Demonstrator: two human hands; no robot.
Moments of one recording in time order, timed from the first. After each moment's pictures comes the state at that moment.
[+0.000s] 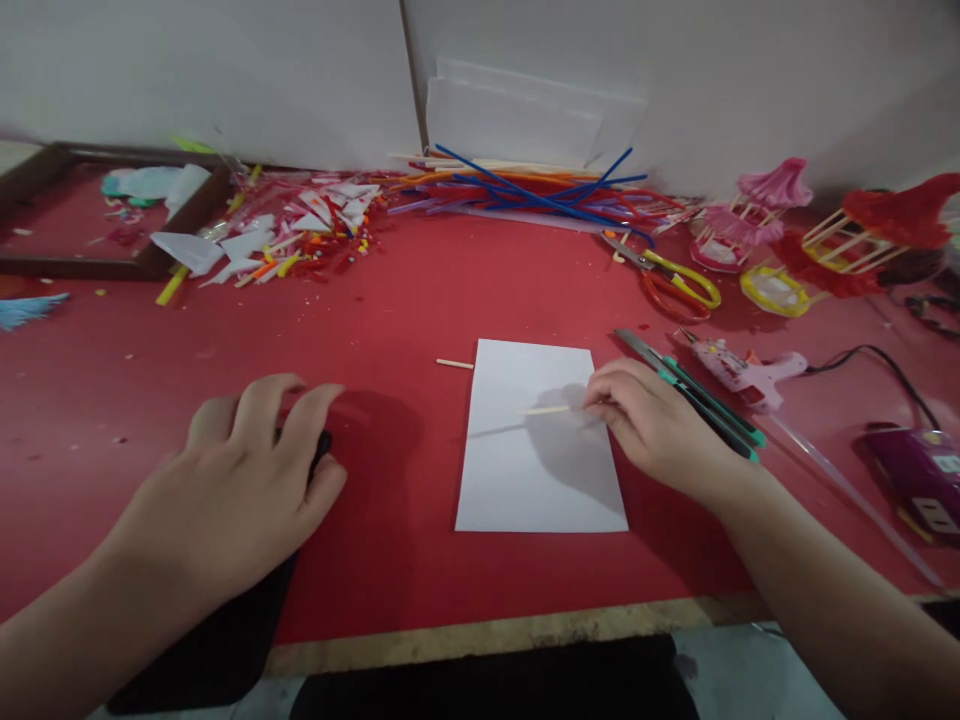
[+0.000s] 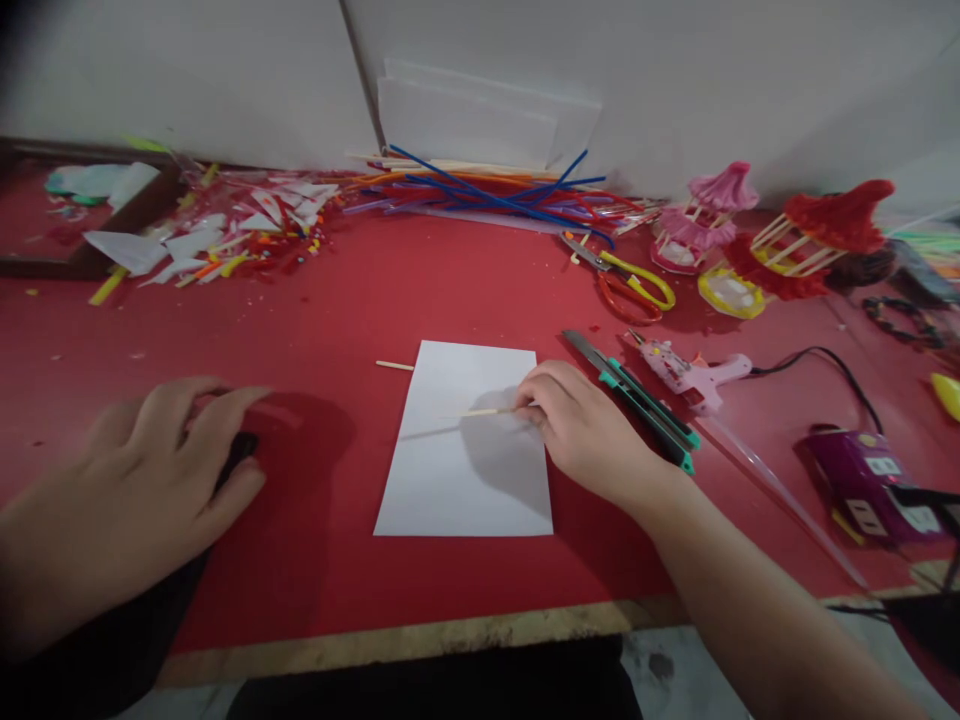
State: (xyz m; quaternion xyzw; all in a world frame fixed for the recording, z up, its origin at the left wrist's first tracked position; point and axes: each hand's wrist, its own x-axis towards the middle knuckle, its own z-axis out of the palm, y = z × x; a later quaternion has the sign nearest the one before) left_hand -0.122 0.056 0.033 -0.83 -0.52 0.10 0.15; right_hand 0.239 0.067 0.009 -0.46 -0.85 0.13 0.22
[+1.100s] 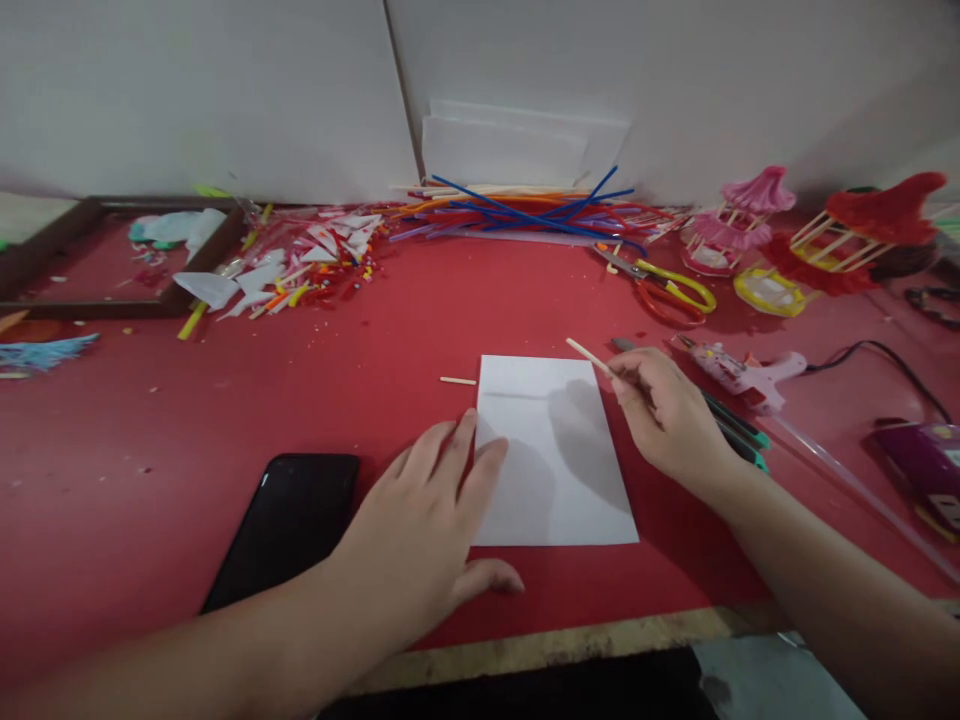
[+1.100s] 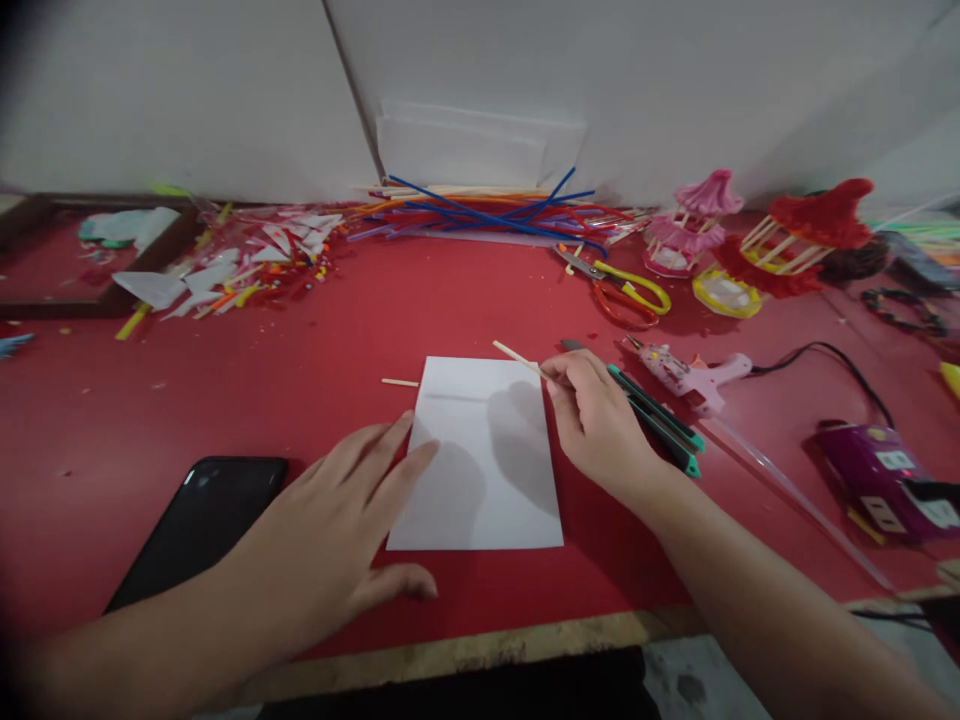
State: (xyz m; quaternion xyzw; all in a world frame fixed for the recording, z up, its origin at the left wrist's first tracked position) left_hand -0.044 0.040 0.024 -0.93 -0.37 -0.01 0.03; right_hand 0.238 0.070 0.003 -0.58 -0.74 0.10 0.33
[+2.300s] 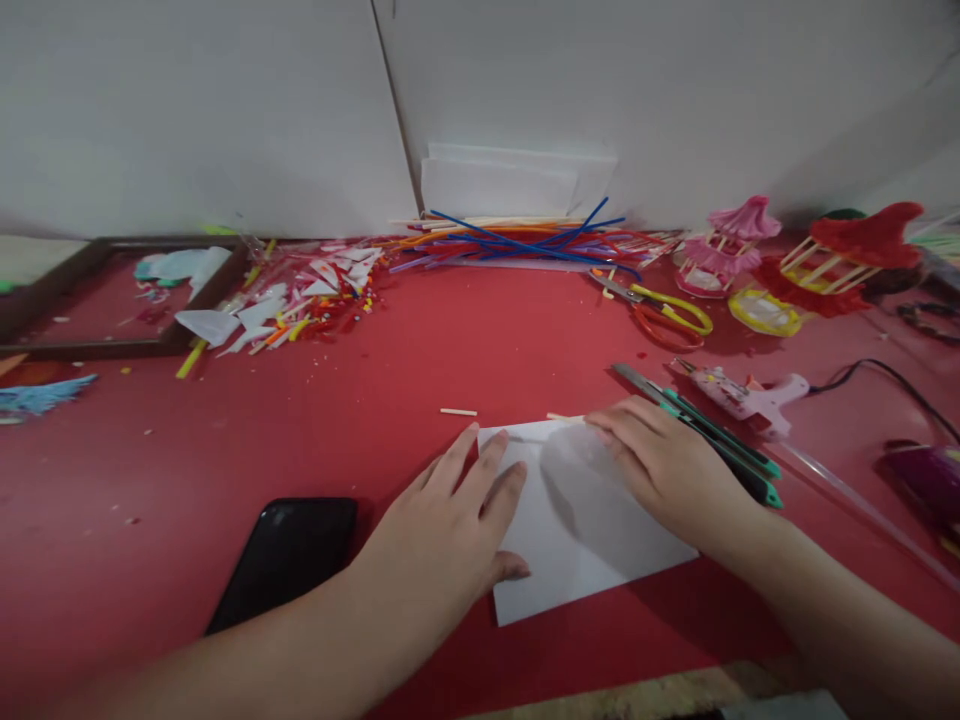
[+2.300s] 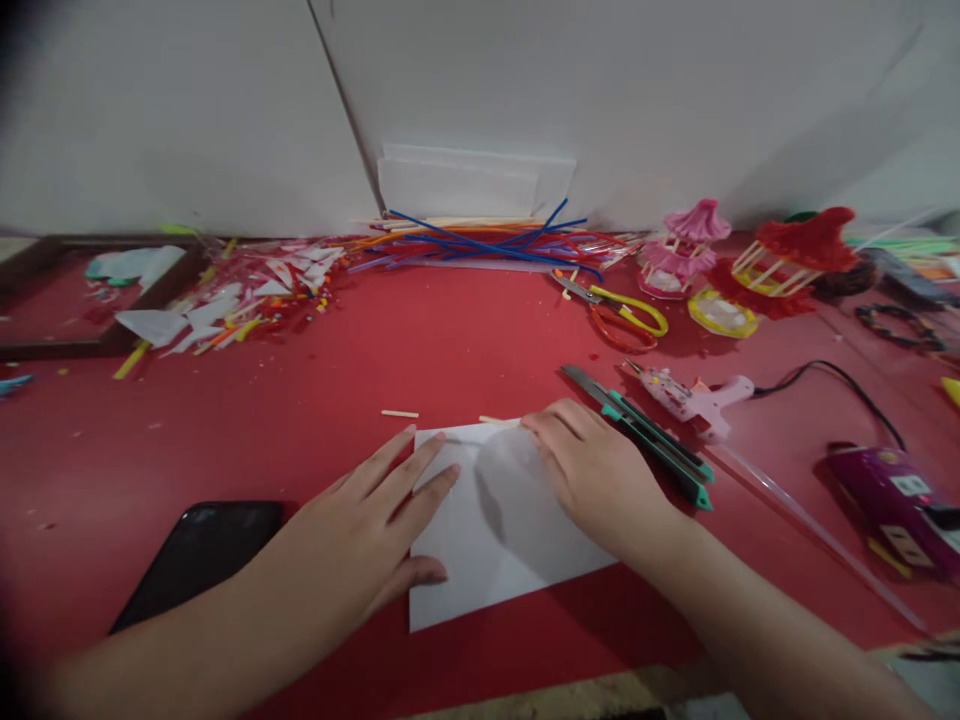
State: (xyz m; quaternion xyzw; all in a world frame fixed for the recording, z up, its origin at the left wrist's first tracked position) left_hand -0.031 0.062 0.019 -0.95 -0.31 -0.02 0.04; right_hand 0.232 0.061 0.005 -0.54 -0.81 0.06 0.20
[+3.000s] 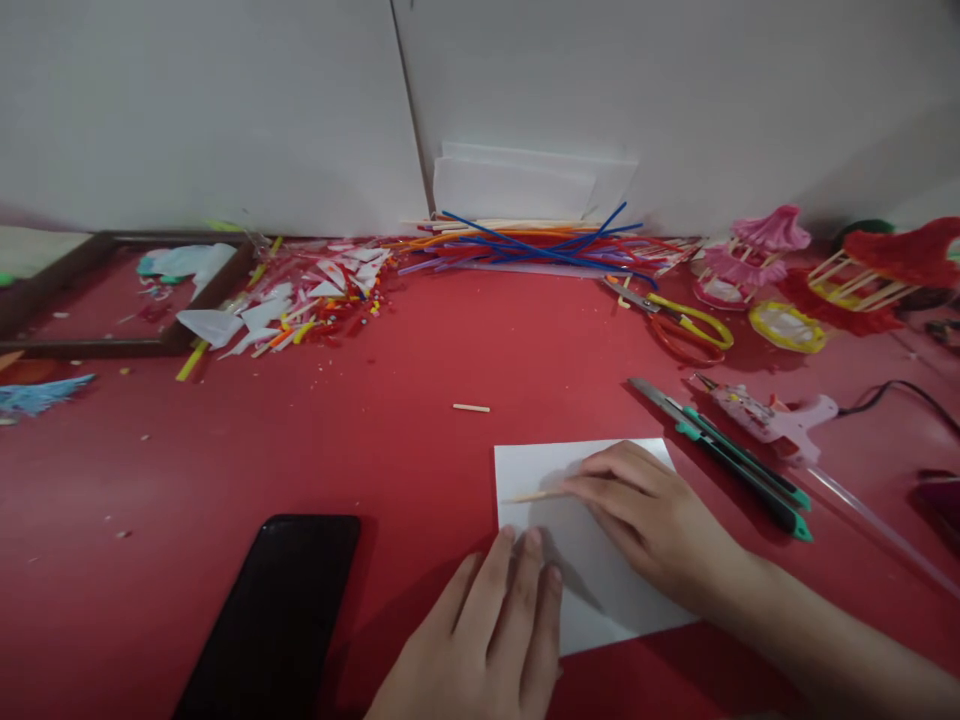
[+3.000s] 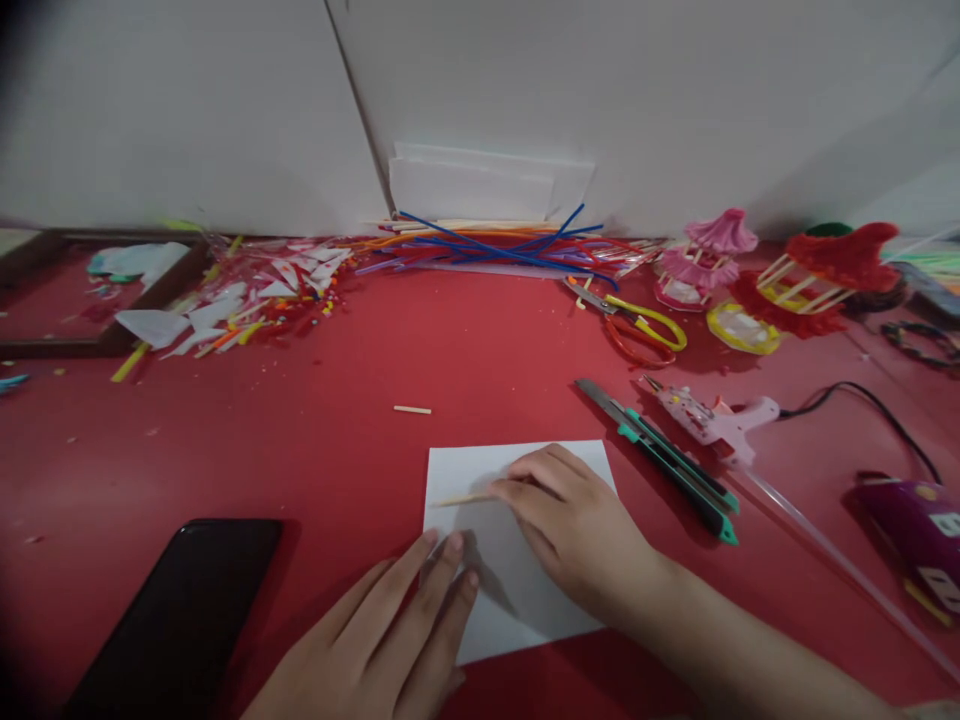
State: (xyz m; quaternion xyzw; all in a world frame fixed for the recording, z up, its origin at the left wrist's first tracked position) left_hand -0.032 0.009 -0.004 -0.94 -0.27 -0.17 0.15; right_hand 0.208 0.052 -0.006 -0.42 -0.85 0.13 0.28
